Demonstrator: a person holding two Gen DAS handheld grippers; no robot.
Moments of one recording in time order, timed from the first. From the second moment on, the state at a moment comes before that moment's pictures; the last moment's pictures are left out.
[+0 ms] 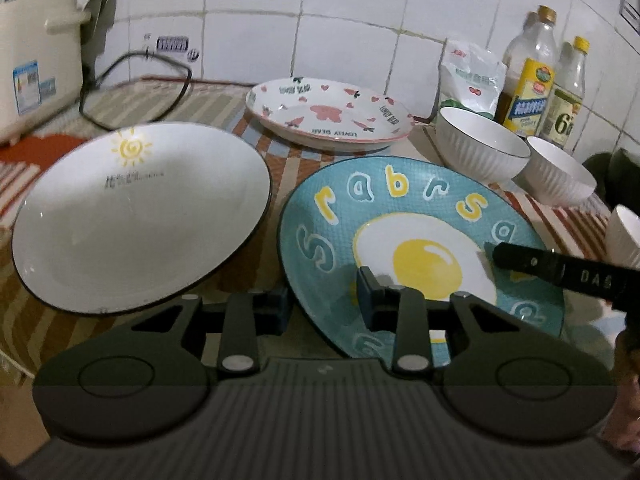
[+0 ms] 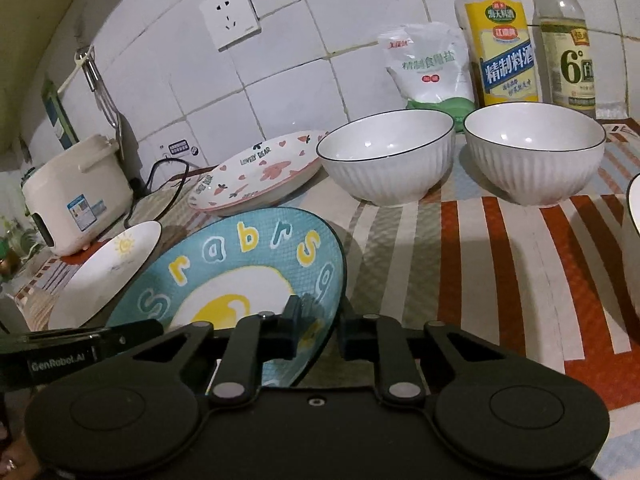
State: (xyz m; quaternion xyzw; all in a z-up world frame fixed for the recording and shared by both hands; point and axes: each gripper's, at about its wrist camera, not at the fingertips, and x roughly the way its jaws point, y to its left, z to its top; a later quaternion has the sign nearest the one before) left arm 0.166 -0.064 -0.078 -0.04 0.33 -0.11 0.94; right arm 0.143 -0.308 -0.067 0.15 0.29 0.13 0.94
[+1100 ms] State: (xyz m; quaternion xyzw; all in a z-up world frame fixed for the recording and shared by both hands) left arm 0.113 -0.039 -0.027 -0.02 0.32 -0.17 0.93; right arm 0.072 -0.283 -0.005 0.12 0.28 0.08 0.95
